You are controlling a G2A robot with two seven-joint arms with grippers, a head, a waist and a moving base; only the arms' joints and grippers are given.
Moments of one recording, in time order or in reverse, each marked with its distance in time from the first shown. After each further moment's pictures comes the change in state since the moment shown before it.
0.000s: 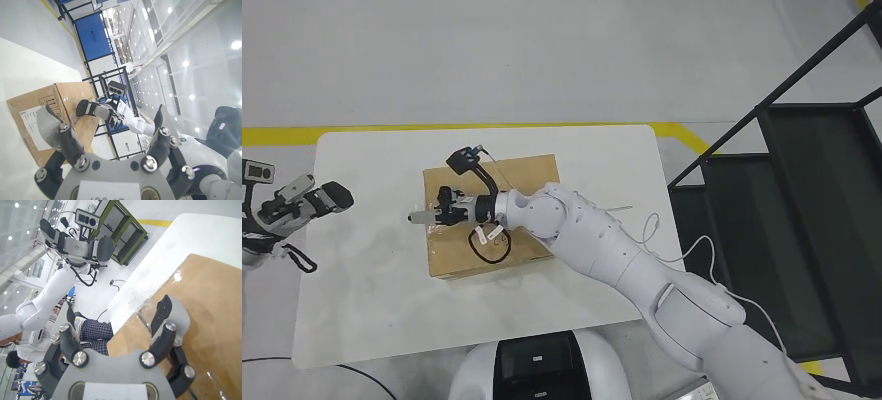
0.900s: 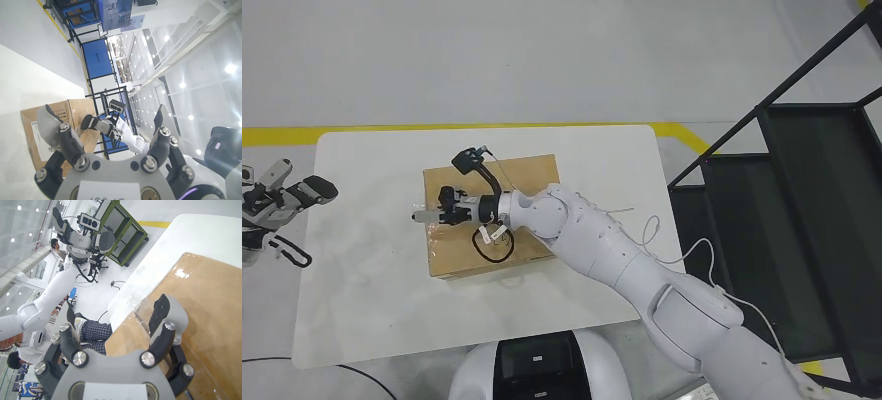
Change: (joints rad) left arm 0.017 -0.011 -0.027 0.008 0.012 0.063 0.176; right arm -0.027 -0.006 0.040 0.018 0.006 -0.032 -0.014
